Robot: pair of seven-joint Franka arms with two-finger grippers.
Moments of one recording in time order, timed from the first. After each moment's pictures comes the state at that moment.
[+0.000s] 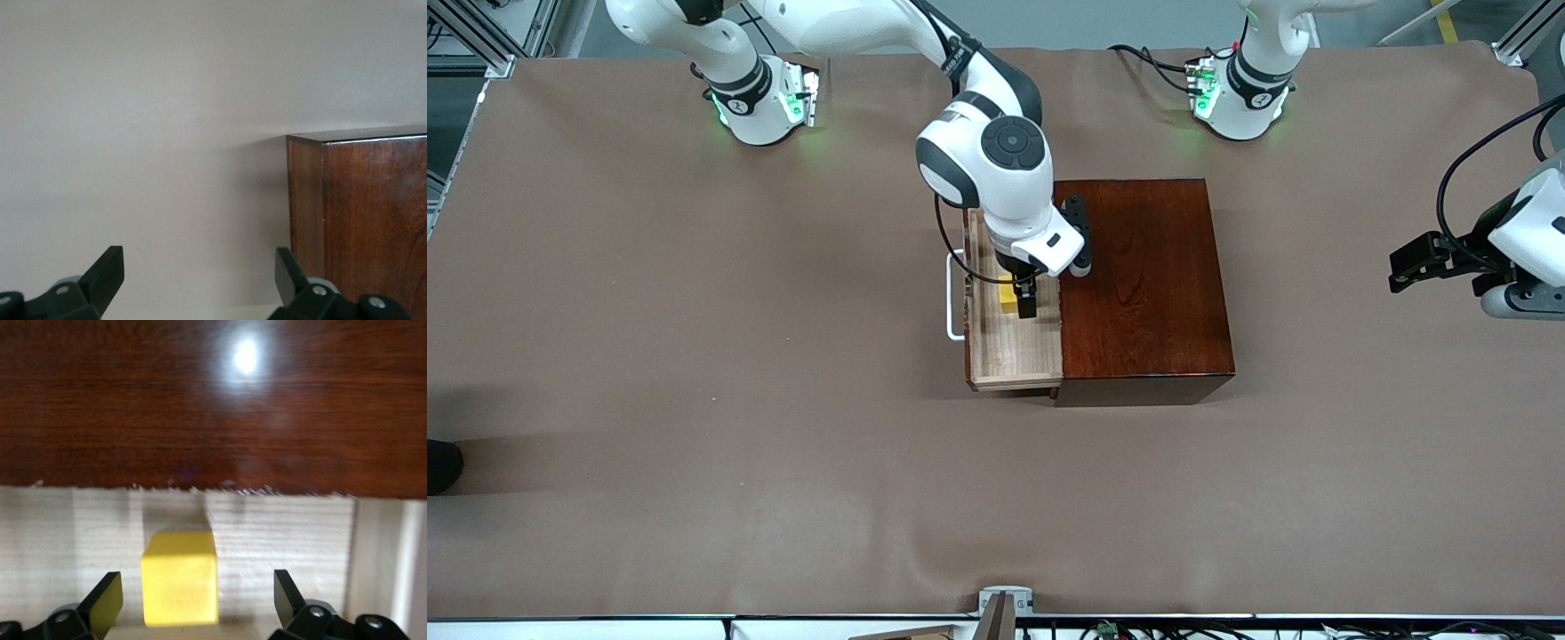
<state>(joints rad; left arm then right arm) 0.02 0.14 -0.08 -1.45 0.04 1.61 0.01 0.81 0.64 0.05 -1.32 -0.06 2.06 -0.75</state>
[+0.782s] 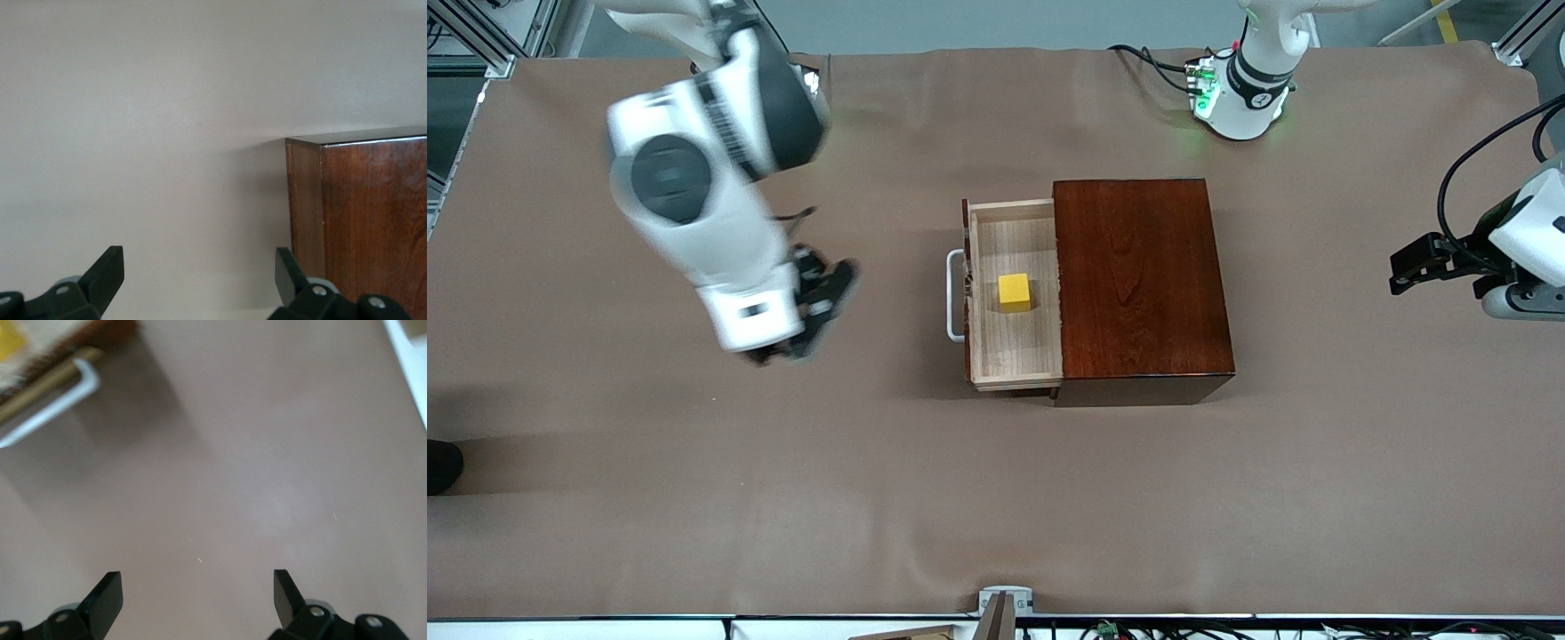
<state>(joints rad) 0.01 0.14 -0.08 -1.46 0.04 1.62 0.03 0.36 0.37 0.01 -1.34 -0.06 1.67 -0.62</state>
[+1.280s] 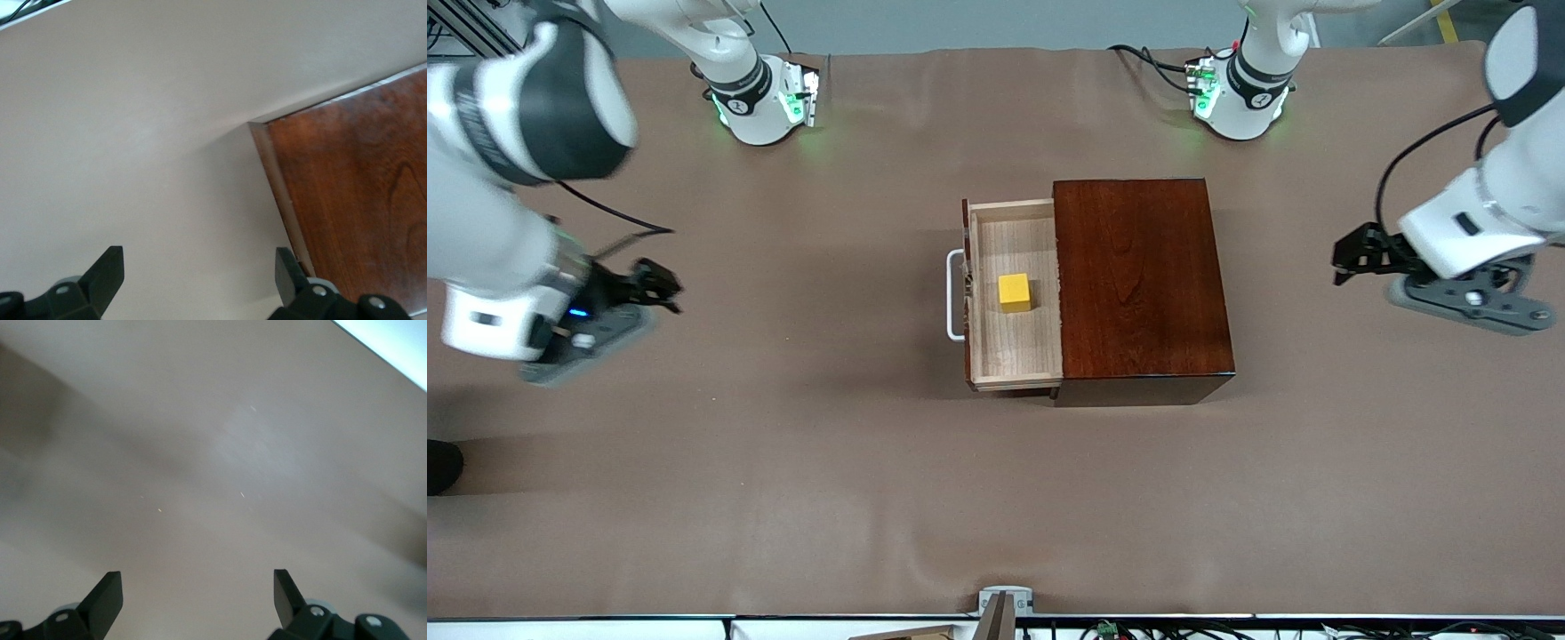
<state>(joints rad) -0.03 0.16 -0.15 -1.47 0.04 1.63 0.22 0.09 0.21 0.03 -1.46 -0.06 1.65 -0.39</state>
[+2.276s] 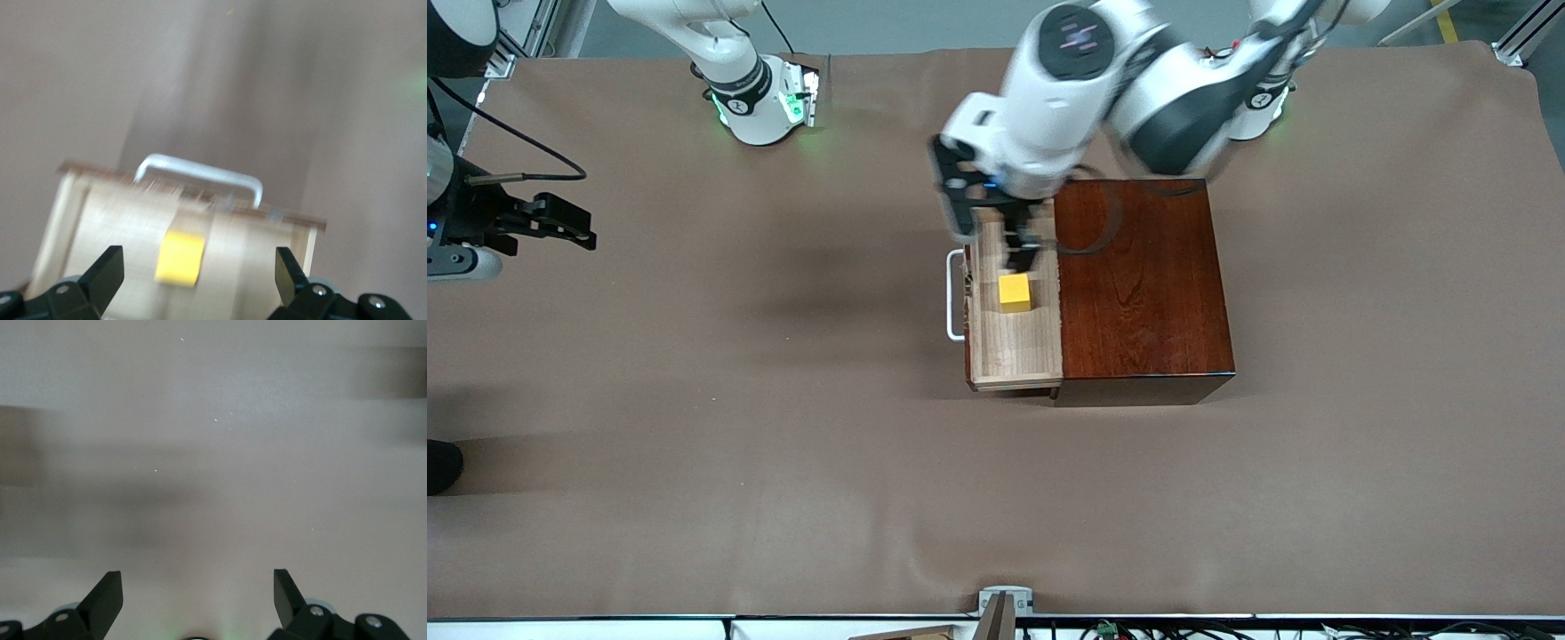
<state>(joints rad) -0.48 0.52 -0.47 -1.31 0.03 1.95 0.43 0.03 0.05 -0.03 -1.54 -0.01 1.48 -0.07</state>
